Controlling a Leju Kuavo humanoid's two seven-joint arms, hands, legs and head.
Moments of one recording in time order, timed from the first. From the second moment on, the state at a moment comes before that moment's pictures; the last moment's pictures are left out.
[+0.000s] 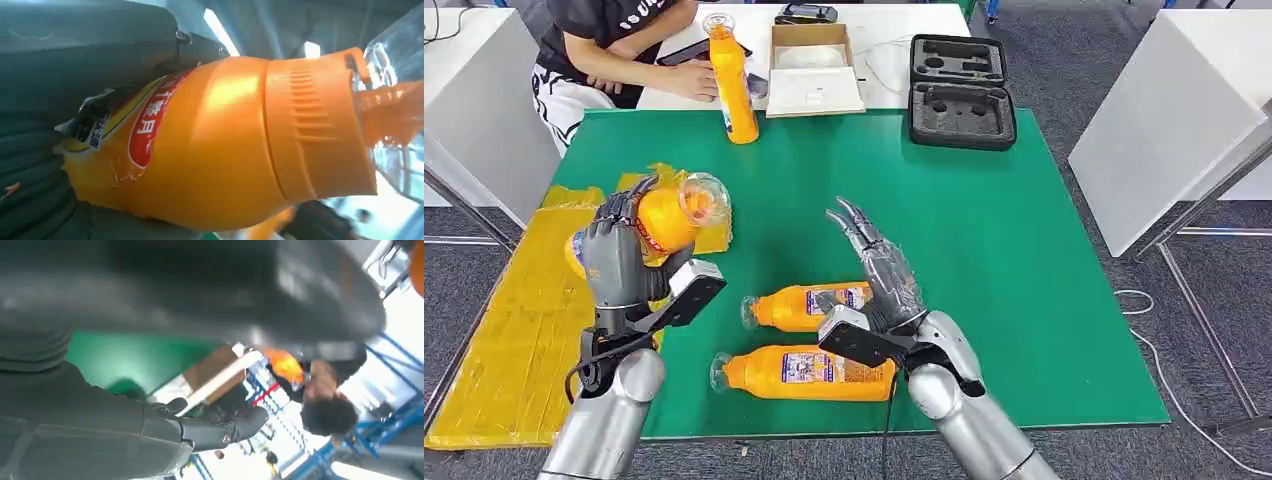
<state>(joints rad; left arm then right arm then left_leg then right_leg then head) -0.33 -0.11 -0.18 -1.33 -1.15 0.69 -0.12 -0.24 0.02 0.49 -1.47 0.64 -0.23 -0.19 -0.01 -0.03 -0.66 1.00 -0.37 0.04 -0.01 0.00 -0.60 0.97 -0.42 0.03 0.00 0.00</state>
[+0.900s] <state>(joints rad) -0.57 0.09 -0.35 -0.62 -1.57 0.49 0.35 -0.16 0.01 0.41 -1.70 0.77 -0.19 -0.14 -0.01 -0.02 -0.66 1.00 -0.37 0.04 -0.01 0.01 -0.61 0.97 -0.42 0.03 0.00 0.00</state>
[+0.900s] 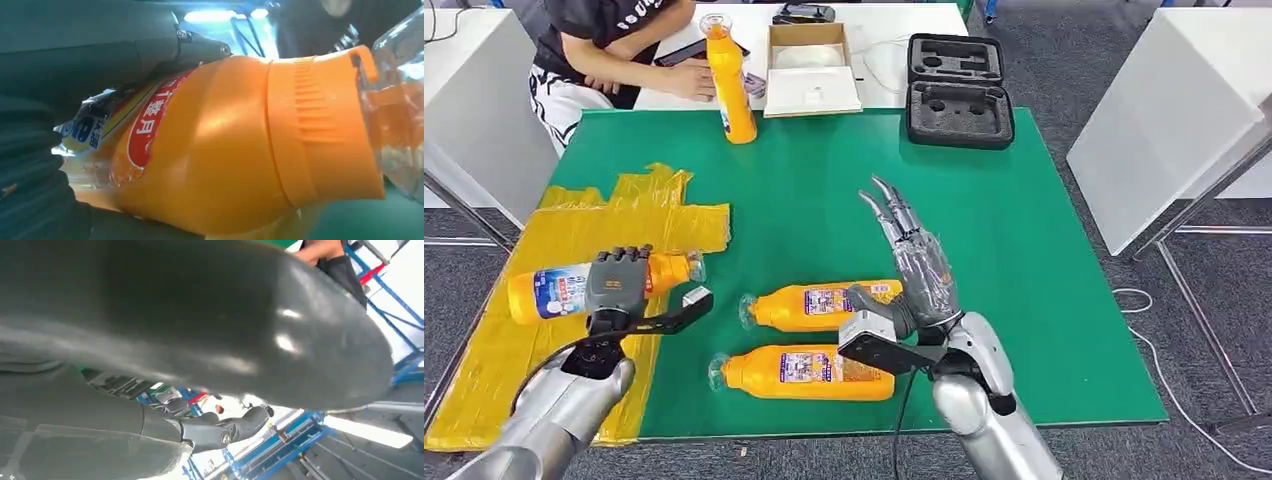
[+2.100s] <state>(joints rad) -0.54 0.01 -0.20 -0.59 -1.57 0.48 0.26 -0.17 0.02 0.41 -1.69 0.79 -0.16 -0.13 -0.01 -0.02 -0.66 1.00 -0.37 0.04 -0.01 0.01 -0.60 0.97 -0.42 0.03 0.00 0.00</state>
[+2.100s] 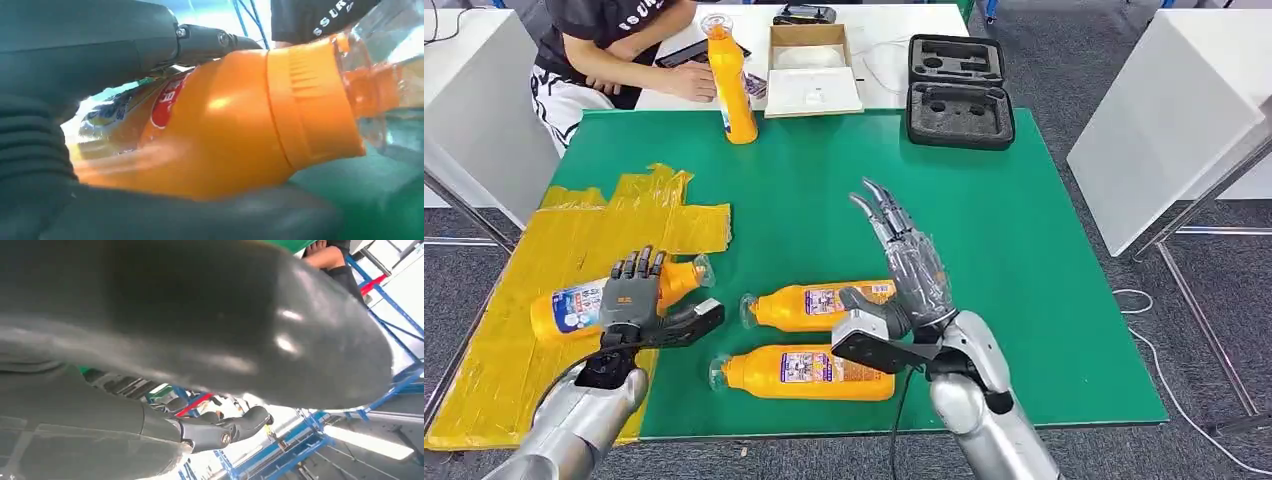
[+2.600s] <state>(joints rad) -0.23 -0.11 -0.09 -1.47 -0.38 -0.03 -0.40 -0.14 0.02 0.39 -1.66 1.07 -0.16 -0.05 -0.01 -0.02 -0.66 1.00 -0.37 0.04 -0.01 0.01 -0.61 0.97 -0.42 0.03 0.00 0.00</state>
